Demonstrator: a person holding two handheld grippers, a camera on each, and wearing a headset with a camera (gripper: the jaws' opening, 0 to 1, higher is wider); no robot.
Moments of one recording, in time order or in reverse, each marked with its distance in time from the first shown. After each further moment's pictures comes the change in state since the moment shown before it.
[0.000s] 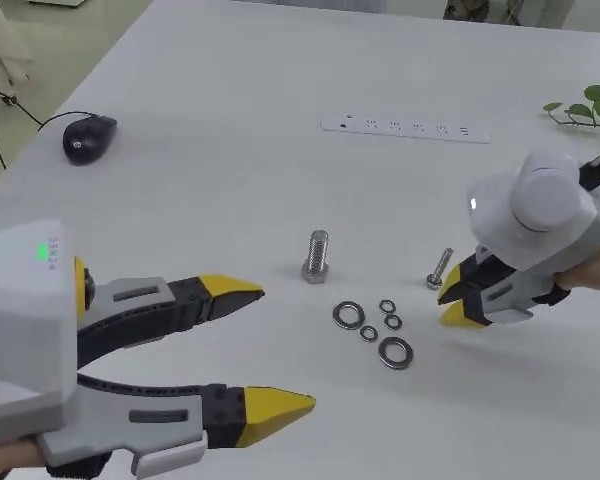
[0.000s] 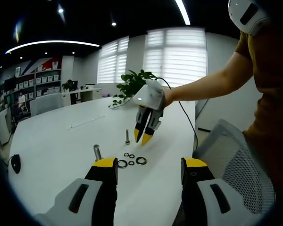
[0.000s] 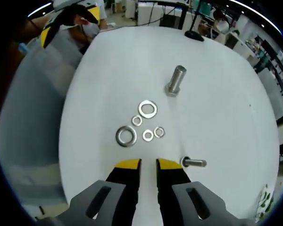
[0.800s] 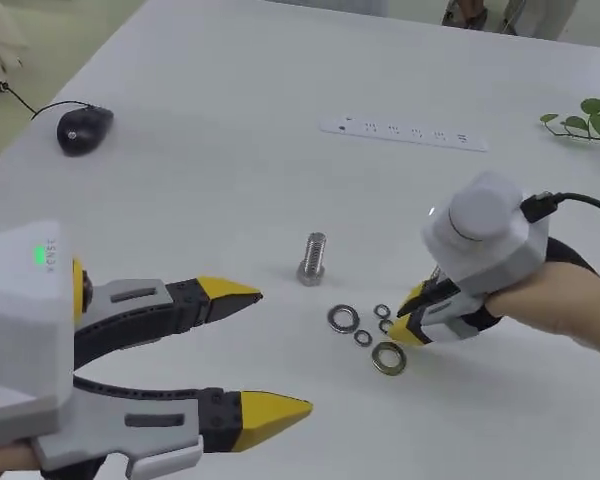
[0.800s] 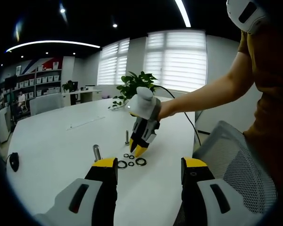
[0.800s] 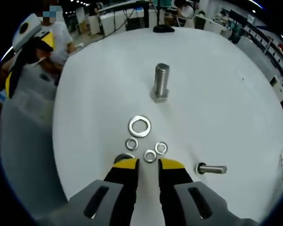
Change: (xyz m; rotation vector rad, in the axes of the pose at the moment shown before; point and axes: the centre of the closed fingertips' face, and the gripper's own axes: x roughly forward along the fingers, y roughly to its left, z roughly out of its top) left arm 0.000 0.003 -0.001 -0.013 -0.024 -0.006; right arm 0.033 -0.006 0.019 0.337 -0.042 -0.058
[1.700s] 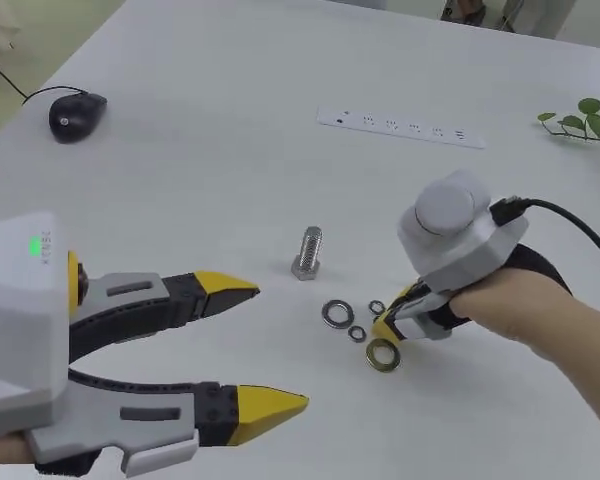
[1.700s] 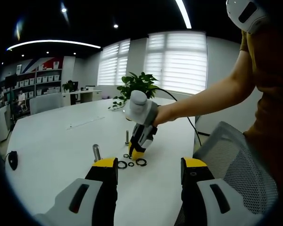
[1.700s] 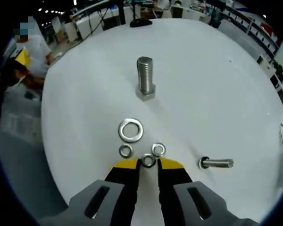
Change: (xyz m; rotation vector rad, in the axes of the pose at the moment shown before) left arm 0.002 0.000 0.000 -0.008 -0.012 -0.003; right arm 0.012 -0.004 -0.001 0.152 0.044 -0.085
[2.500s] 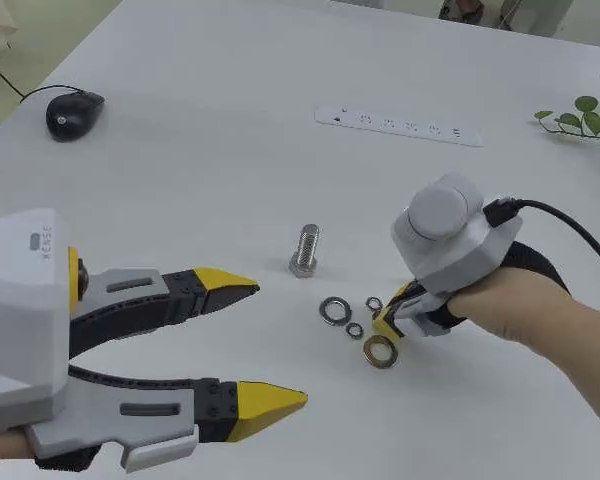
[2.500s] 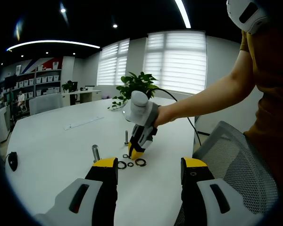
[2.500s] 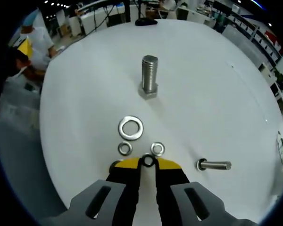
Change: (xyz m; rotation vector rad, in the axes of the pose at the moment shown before) left arm 0.001 -0.002 0.000 0.006 0.005 -0.005; right arm 0.000 -0.005 -0.001 -0.063 0.003 -0.019
